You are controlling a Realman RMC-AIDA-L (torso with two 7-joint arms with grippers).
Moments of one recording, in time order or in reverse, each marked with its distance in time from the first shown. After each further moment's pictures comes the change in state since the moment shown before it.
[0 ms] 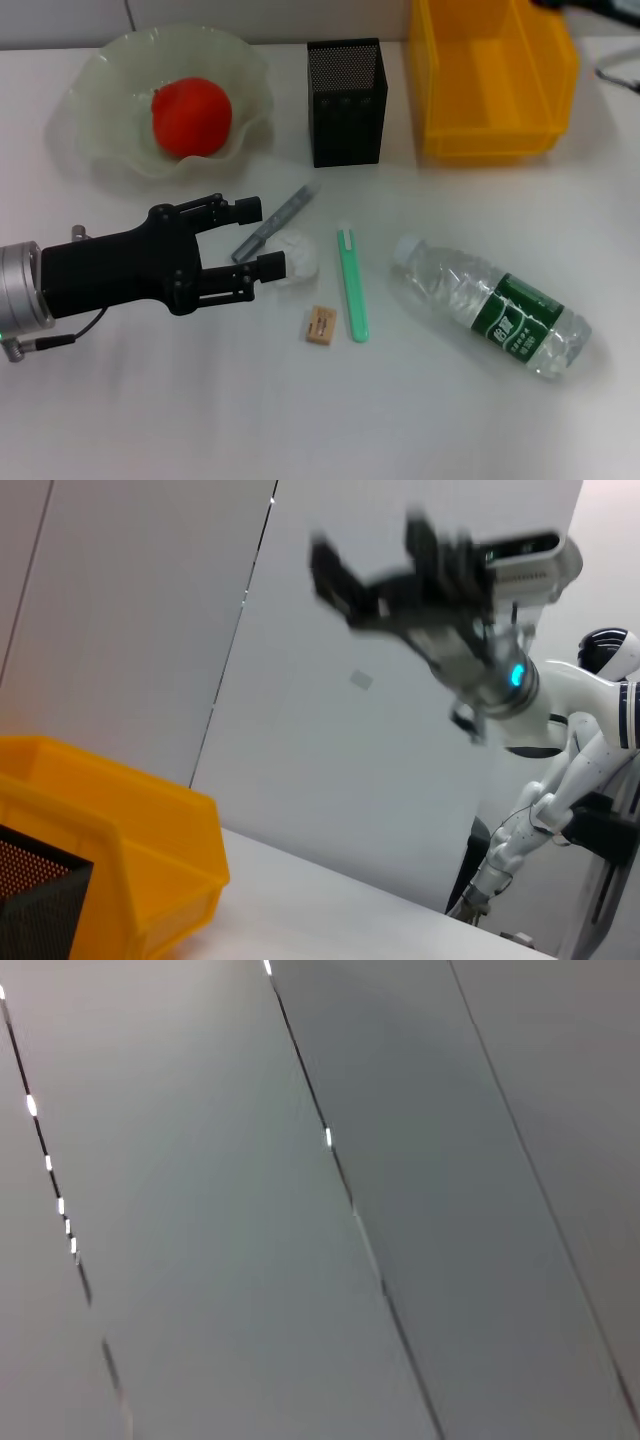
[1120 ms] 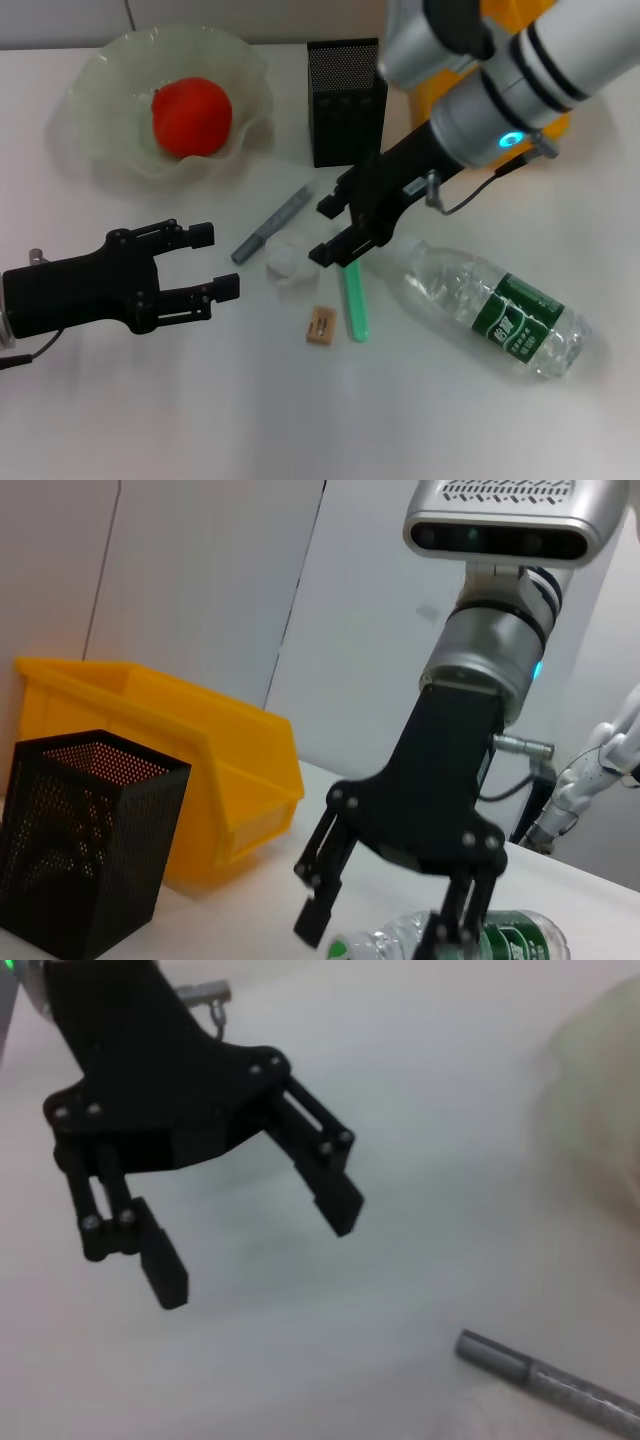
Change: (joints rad) left arm 0.051 0.044 0.005 0.000 0.037 -0.062 0.017; right arm 0.422 0.152 -0.131 -0.032 -1.078 0.126 0.299
